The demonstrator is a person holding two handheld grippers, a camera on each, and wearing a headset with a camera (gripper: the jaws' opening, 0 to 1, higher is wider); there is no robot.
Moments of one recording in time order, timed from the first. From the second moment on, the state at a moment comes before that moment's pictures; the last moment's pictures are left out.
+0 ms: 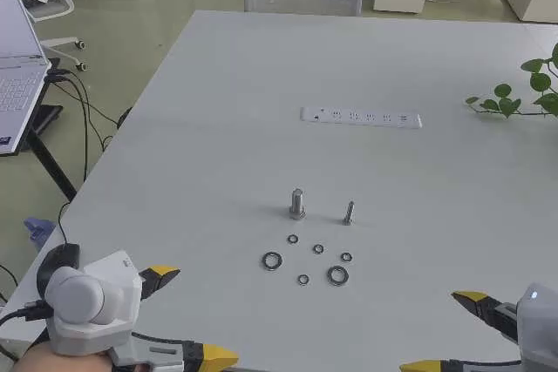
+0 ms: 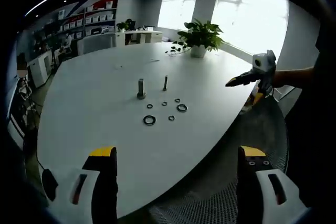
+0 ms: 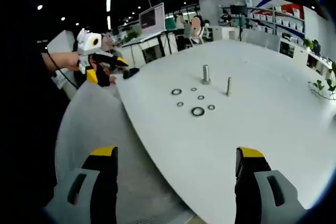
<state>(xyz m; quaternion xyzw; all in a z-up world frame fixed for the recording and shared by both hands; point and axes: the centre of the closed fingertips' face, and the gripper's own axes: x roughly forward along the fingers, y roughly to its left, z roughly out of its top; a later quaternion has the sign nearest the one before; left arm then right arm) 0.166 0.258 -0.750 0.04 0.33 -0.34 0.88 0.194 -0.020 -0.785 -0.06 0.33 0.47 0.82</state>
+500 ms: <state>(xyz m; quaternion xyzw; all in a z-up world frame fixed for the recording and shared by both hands) 0.182 0.258 -0.754 0.05 0.33 -0.35 0.87 0.208 -0.010 -0.782 -0.05 0.33 0.48 0.81</state>
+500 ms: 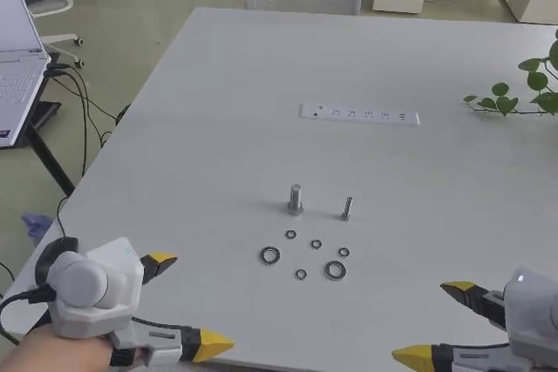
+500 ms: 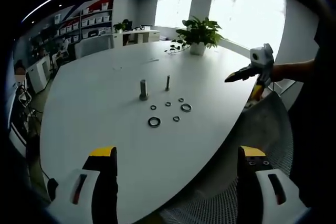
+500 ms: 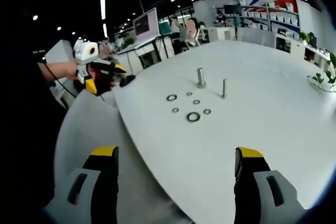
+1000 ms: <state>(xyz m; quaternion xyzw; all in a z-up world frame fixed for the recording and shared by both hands) 0.198 0.253 -0.748 0.06 0.32 -0.36 0.87 0.213 0.006 -0.781 -0.09 0.35 0.49 0.80</state>
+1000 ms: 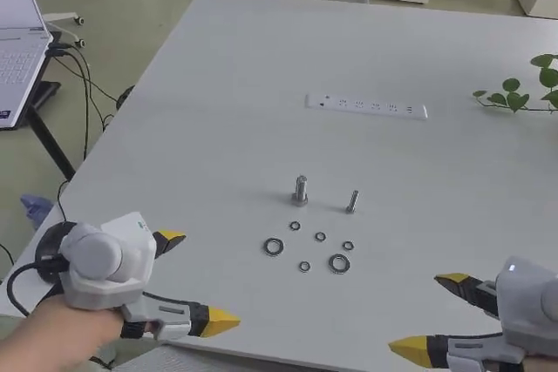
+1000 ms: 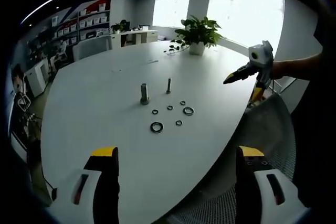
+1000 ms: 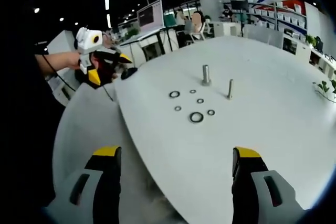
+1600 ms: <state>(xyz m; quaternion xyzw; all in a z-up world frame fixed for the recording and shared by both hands) 0.205 0.241 -0.736 0.02 0.32 -0.38 0.87 0.241 0.014 -0.787 -0.15 0.37 0.49 0.77</state>
